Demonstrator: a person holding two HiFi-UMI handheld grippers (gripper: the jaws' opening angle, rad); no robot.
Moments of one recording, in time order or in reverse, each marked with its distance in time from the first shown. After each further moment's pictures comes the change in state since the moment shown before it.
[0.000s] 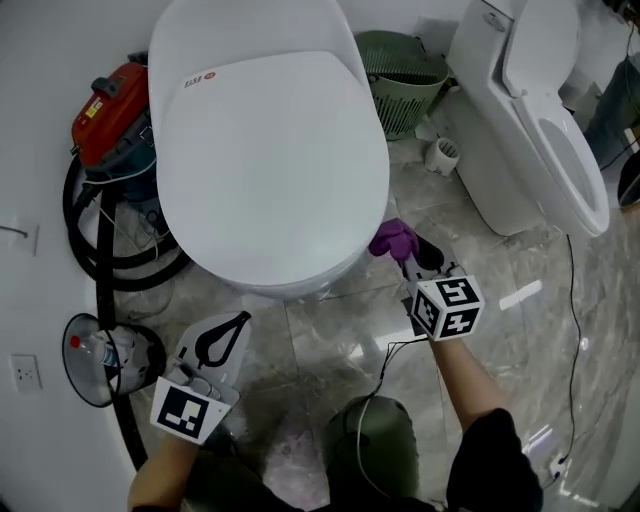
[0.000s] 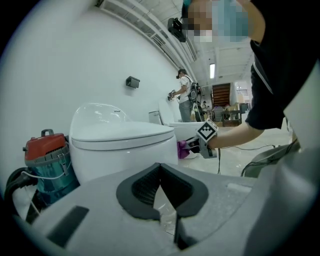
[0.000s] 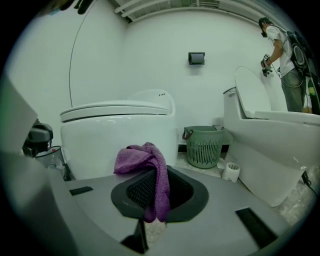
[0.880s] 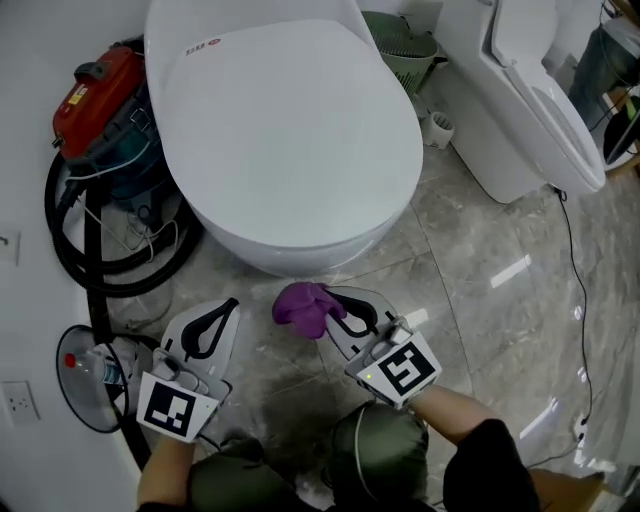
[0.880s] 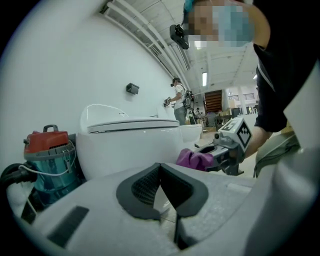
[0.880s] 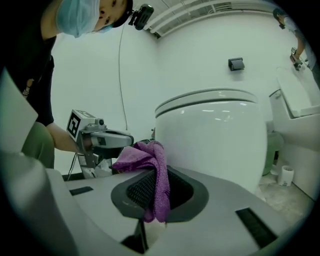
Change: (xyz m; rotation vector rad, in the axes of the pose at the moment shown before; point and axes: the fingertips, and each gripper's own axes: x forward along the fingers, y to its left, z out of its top) left arm -0.038 0.047 -0.055 0.060 -0.098 -0.070; right arm -0.029 0.260 -0.040 -0.109 -0.133 0.391
